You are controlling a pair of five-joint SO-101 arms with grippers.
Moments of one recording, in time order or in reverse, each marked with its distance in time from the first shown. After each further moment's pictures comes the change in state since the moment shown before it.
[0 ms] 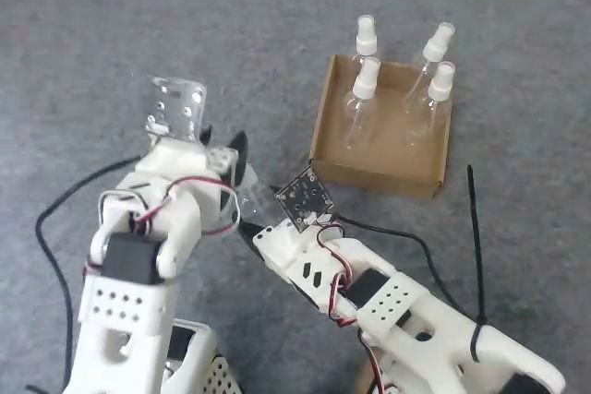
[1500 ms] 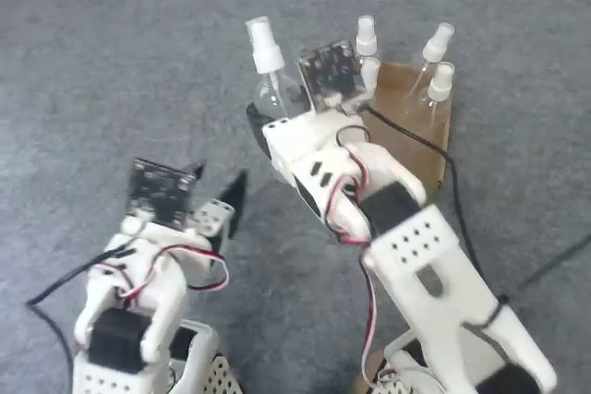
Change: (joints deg) left arm 2.2 -29.1 12.7 6.7 -3.6; right arm 12.7 6.4 -46.9 39.7 -0.3
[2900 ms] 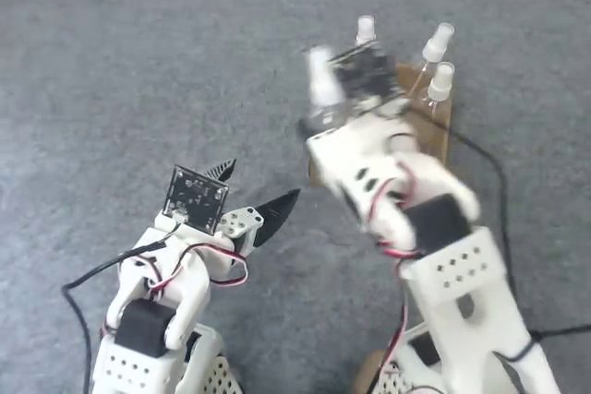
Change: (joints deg) left arm 4.2 -3.3 13.5 -12.7 -1.0; right arm 8.0 -10.4 -2.6 20.1 8.0
